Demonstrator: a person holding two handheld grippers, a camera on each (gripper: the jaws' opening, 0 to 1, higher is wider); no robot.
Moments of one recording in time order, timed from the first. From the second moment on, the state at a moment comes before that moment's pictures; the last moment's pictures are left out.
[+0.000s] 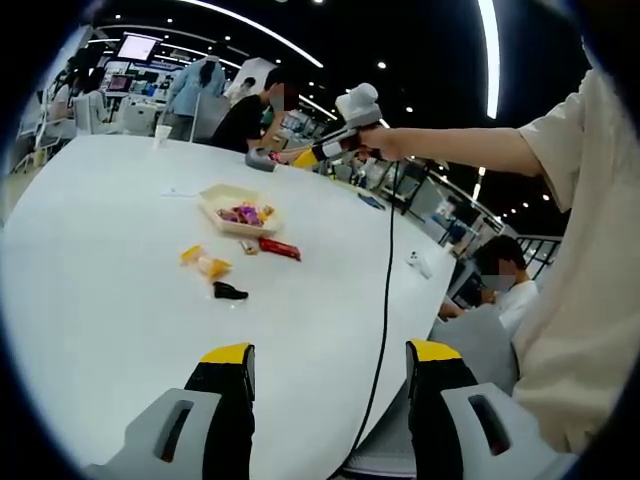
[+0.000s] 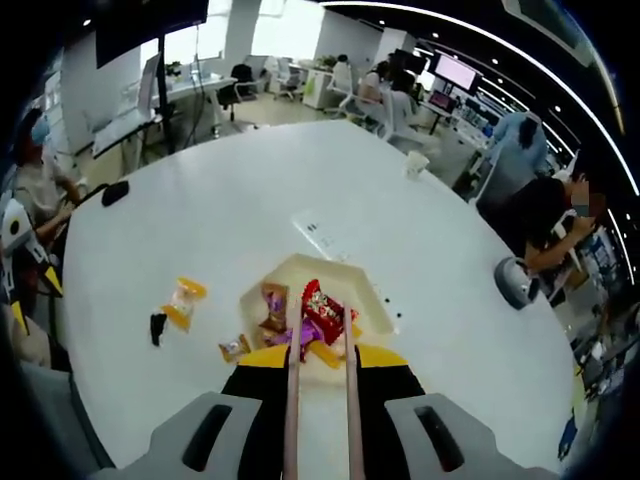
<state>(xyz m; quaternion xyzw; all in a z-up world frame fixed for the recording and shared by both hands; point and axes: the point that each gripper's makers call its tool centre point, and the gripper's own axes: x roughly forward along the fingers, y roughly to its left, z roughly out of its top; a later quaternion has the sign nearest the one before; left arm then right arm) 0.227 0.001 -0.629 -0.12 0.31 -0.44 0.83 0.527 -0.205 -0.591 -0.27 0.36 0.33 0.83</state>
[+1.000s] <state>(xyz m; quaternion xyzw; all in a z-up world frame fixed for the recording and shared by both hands) 0.226 -0.002 -0.628 -0.13 0.31 -0.45 0.83 0.530 -0.211 -0.586 -0.27 0.35 0.32 0.84</state>
